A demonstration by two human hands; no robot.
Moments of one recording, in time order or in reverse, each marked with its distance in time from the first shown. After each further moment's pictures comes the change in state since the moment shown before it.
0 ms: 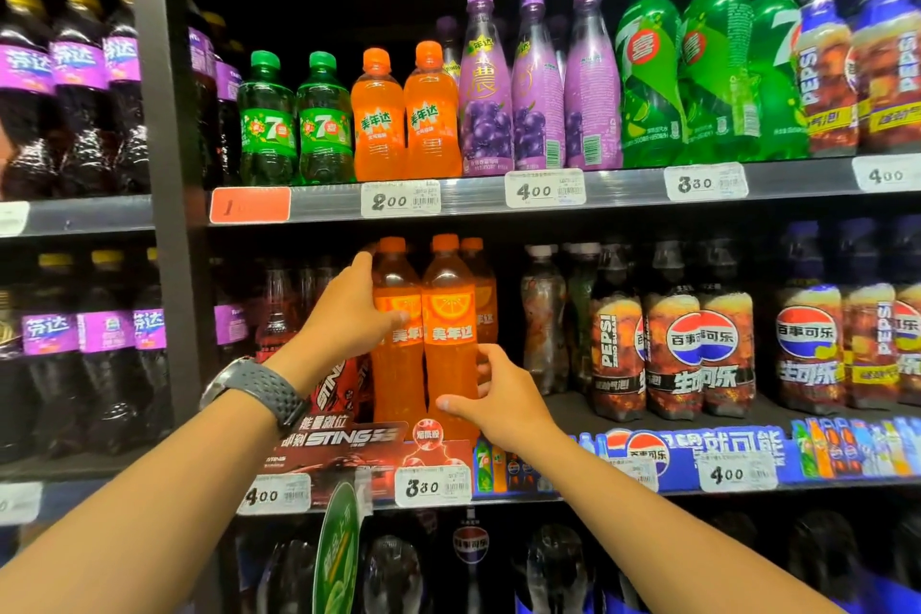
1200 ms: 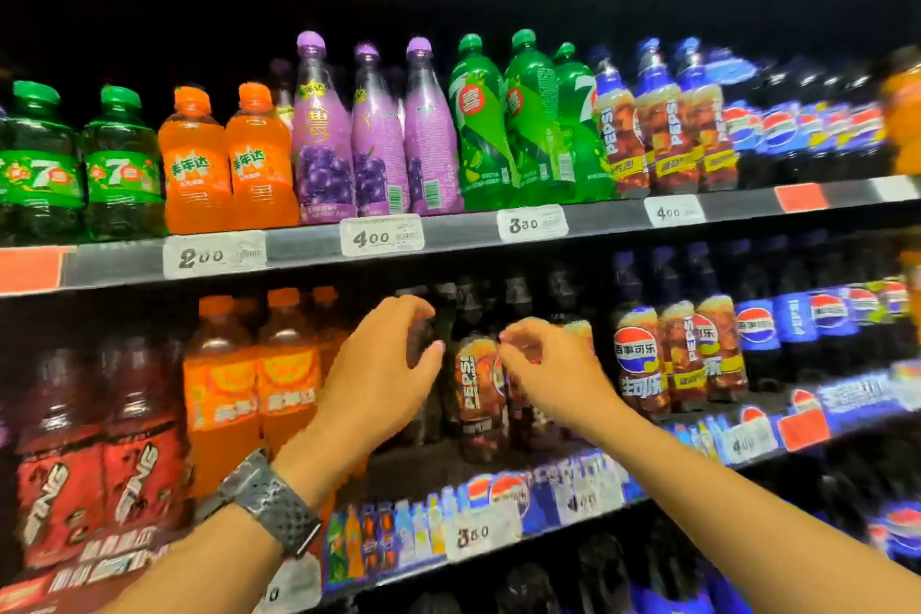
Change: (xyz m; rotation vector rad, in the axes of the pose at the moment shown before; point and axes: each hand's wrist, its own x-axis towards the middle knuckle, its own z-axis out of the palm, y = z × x) left_hand -0.022 0.139 0.095 -0.184 0.124 0.504; right_hand -0.031 0.018 -0.195 -0.247 0.408 -0.085
